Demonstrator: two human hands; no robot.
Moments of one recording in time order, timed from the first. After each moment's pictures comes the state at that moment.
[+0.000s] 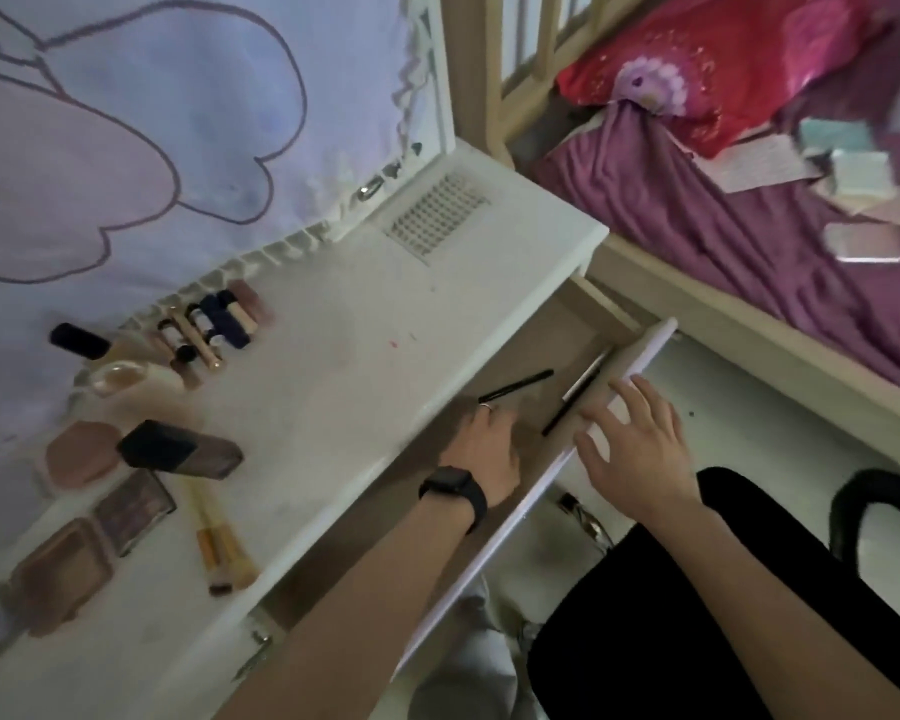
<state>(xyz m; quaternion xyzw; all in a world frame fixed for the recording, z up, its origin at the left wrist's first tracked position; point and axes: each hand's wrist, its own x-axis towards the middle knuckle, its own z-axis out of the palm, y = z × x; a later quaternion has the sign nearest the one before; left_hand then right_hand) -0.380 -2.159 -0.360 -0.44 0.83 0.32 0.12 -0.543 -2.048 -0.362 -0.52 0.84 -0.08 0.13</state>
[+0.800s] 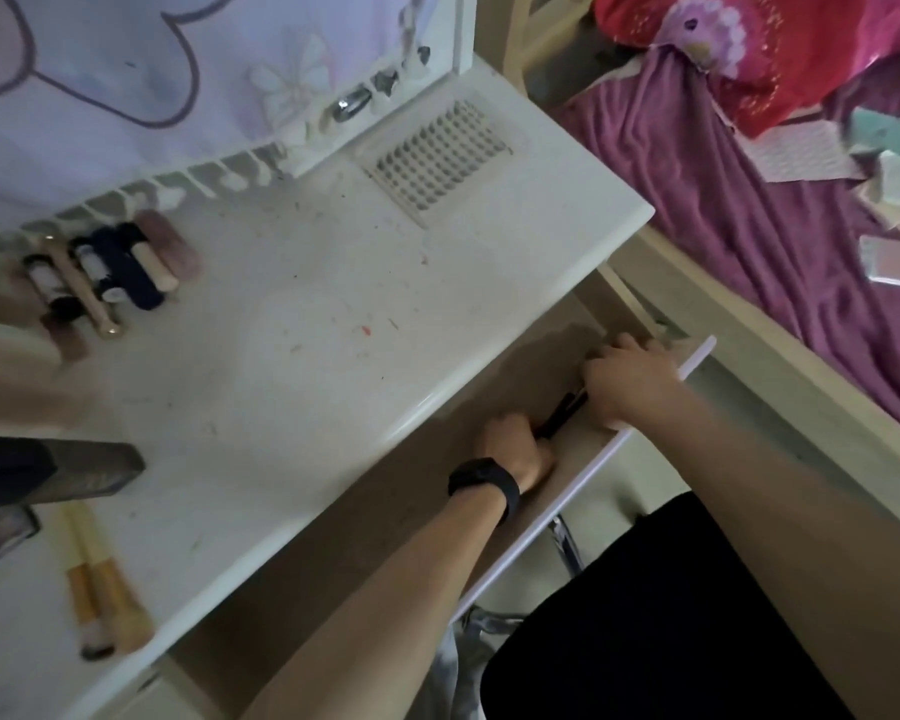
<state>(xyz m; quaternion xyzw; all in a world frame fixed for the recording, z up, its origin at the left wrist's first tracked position) -0.454 -2.181 -0.442 -0.53 0.67 0.50 0.12 -0.602 -2.185 -0.382 -0.57 0.72 0.35 0.19</state>
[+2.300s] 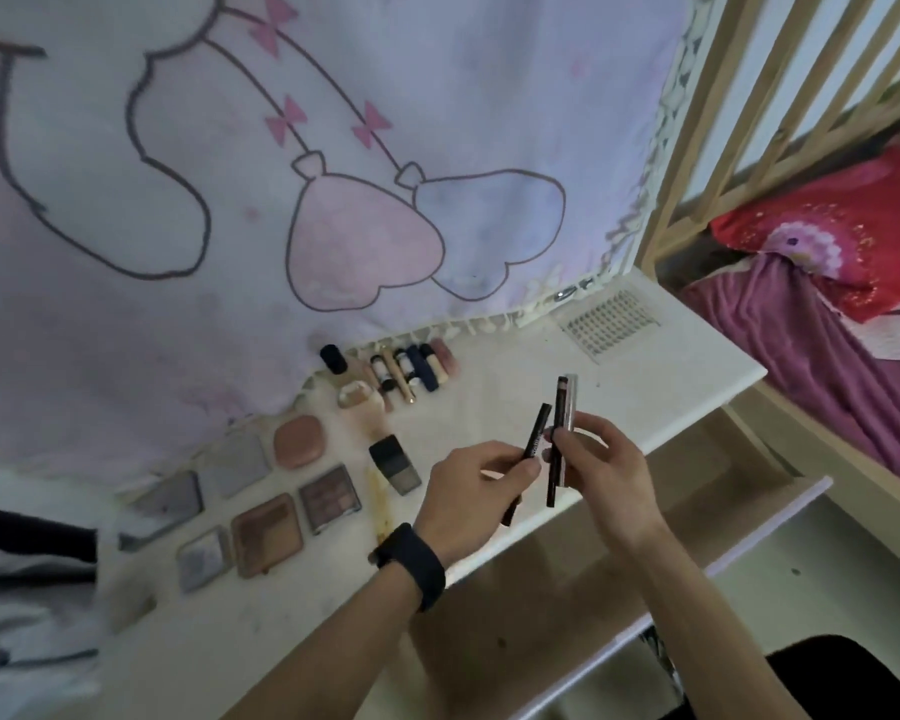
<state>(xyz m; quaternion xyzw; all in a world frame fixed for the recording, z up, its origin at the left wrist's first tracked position) -0.222 -2.190 -0.195 -0.54 0.61 0.53 -0.22 -0.383 -2.165 -0.220 -0.26 0.63 -0.52 0.51</state>
